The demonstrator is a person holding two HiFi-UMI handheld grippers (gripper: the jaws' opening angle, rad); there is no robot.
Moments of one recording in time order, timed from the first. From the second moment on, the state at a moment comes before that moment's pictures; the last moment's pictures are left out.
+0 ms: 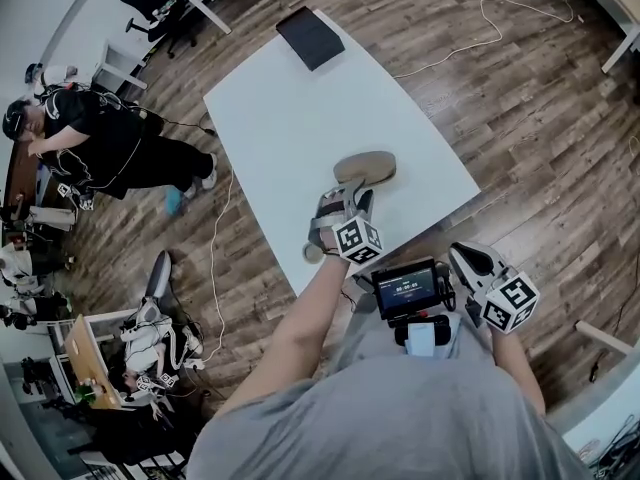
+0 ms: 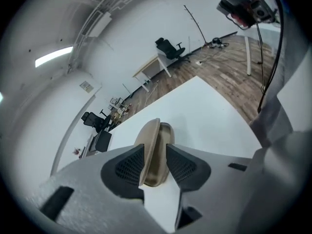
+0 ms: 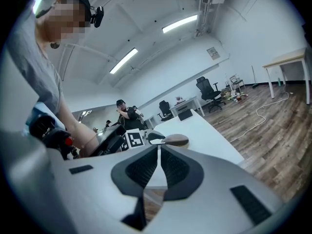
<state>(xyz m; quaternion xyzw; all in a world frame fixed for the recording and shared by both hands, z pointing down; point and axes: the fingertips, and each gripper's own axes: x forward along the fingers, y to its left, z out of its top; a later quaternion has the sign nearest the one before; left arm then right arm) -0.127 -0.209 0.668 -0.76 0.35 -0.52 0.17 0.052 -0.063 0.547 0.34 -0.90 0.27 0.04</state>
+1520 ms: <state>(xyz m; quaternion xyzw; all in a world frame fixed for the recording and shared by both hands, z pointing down) -0.143 -0.218 0.717 -0.66 0.29 -0.66 0.23 0.063 -0.071 0.557 0.36 -0.88 0.29 0.05</state>
